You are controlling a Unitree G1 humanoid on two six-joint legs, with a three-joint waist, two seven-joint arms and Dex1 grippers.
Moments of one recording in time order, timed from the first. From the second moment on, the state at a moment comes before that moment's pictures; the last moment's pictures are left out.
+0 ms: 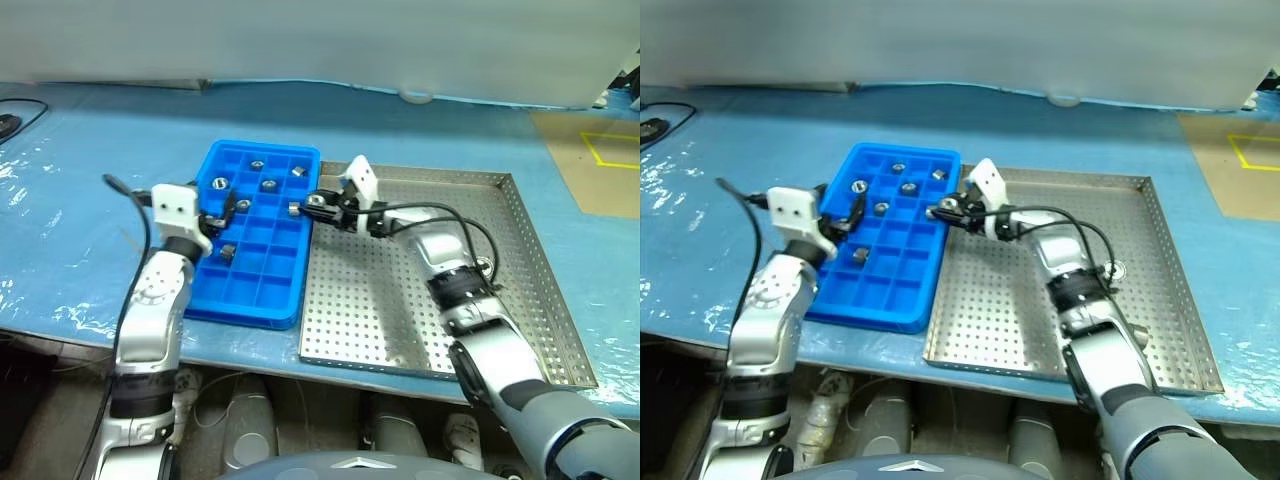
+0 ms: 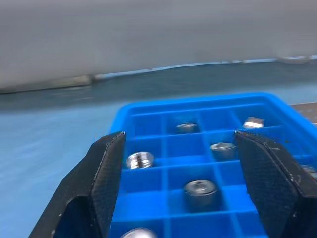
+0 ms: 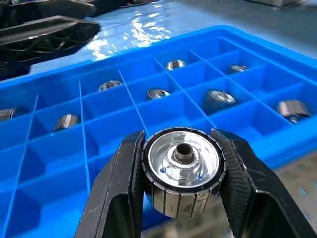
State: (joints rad) left arm -0.20 0.23 0.18 -0.26 -0.14 0.28 -0.18; right arm -0.85 -0.18 0.17 0.56 0.22 0.28 0.87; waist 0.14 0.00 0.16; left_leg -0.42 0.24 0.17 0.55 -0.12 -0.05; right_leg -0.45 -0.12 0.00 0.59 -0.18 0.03
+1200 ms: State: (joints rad) left arm -0.30 0.23 0.09 -0.21 -0.22 0.26 -0.34; right arm -0.82 -0.26 0.08 0.59 0.16 0.19 0.93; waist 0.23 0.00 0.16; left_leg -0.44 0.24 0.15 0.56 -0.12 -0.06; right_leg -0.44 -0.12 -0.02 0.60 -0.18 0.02
